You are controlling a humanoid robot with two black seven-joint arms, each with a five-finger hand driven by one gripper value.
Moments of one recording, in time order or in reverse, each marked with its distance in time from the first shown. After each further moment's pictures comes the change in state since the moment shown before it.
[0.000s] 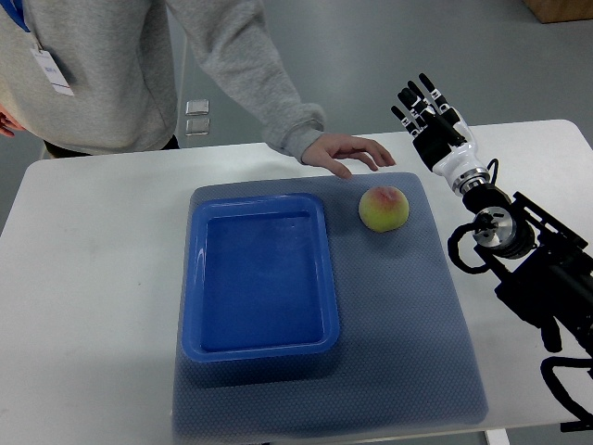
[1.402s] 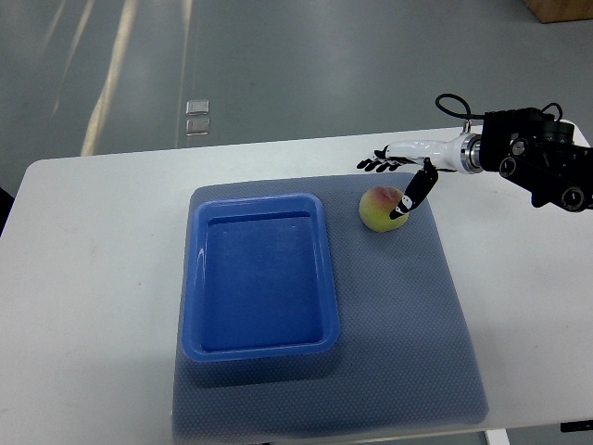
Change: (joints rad) left arm -0.003 0.000 0.000 0.000 -0.002 -0.001 -0.001; right arm 0.418 -0.306 -0.906 0.121 -0.959 0.077 -0.108
